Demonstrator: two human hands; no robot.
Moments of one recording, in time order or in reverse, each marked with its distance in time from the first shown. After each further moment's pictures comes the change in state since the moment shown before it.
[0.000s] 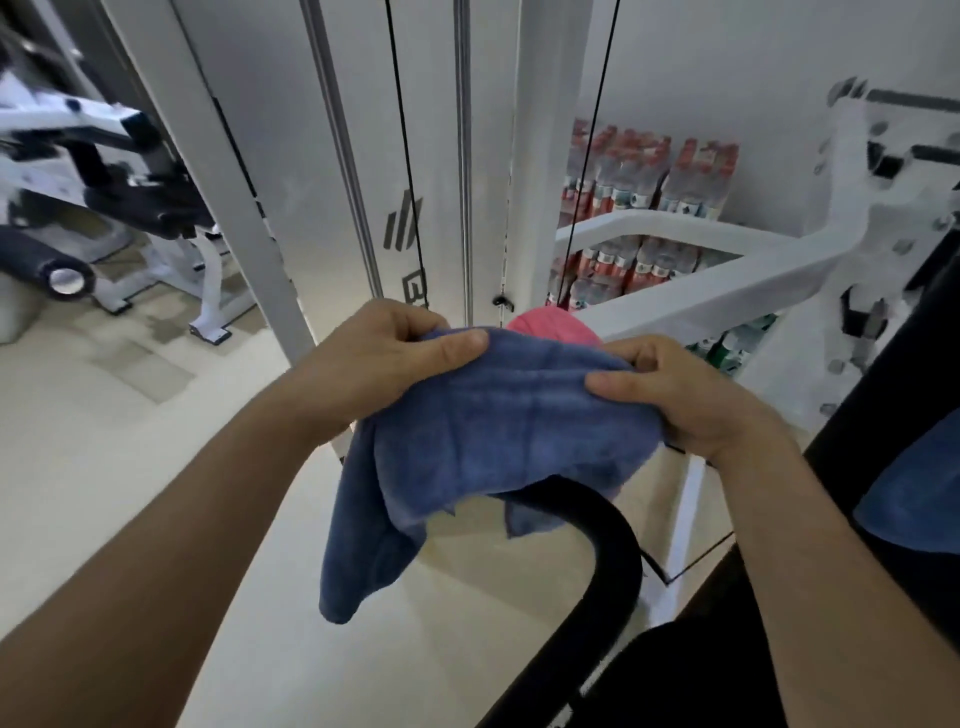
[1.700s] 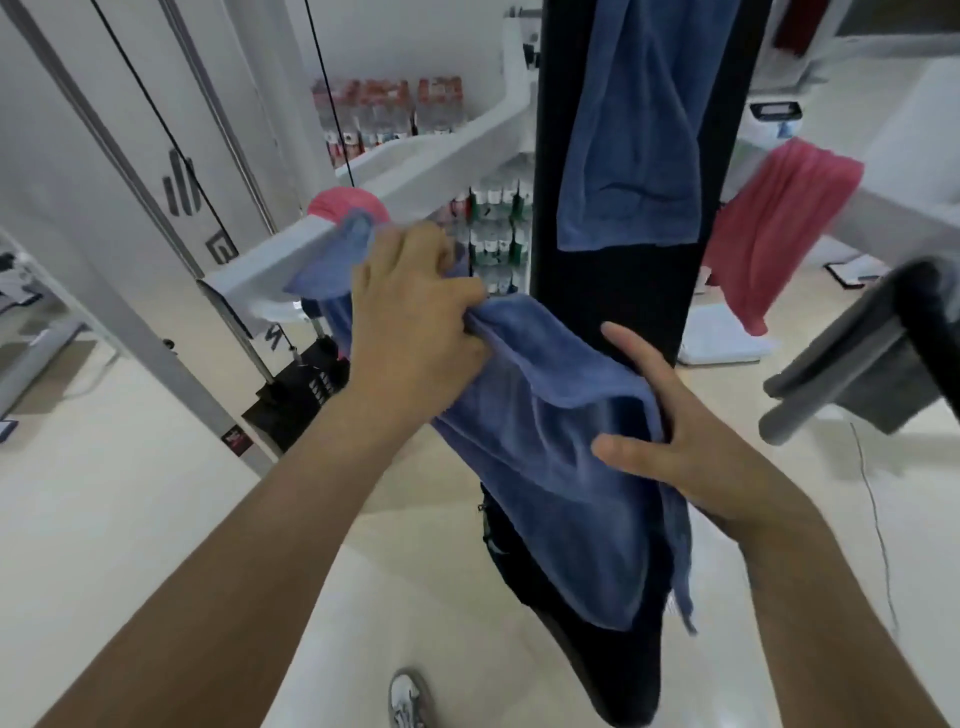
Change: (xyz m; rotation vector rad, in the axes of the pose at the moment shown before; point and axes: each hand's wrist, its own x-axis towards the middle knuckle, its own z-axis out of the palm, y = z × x) left_hand -0.186 0.043 0.145 0.708 0.205 0.774; right_hand -0.353 0.045 0.175 -0.041 0.643 0.021
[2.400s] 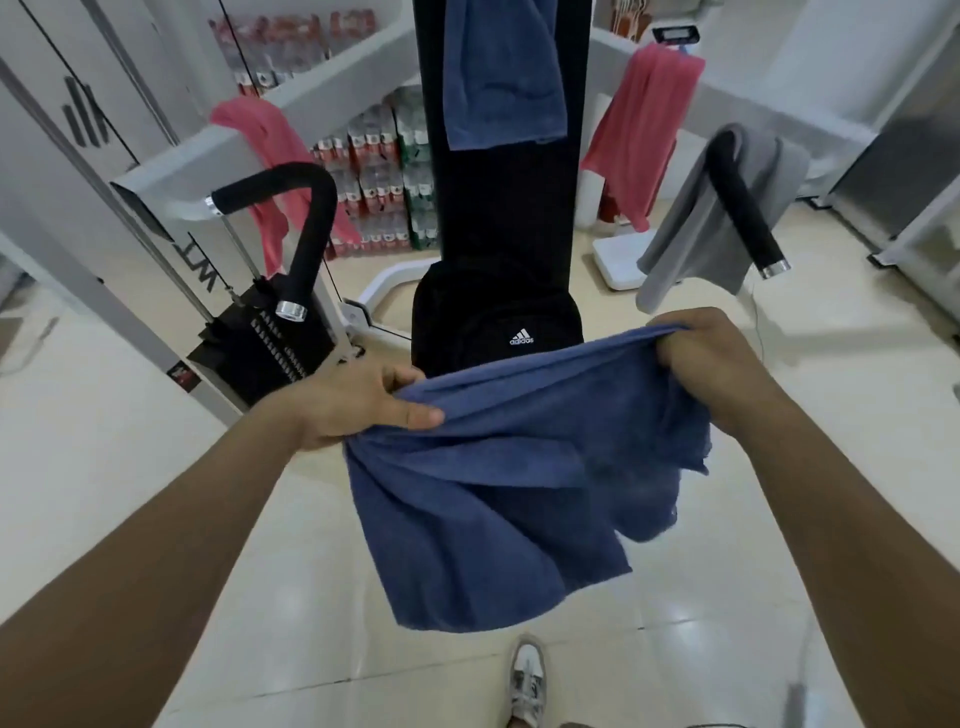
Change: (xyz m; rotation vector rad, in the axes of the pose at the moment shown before) left_hand -0.158 0.074 -0.020 -0.932 -1.139 -0.439; right_hand -0.176 0.023 -0.053 -0.347 0.553 0.300
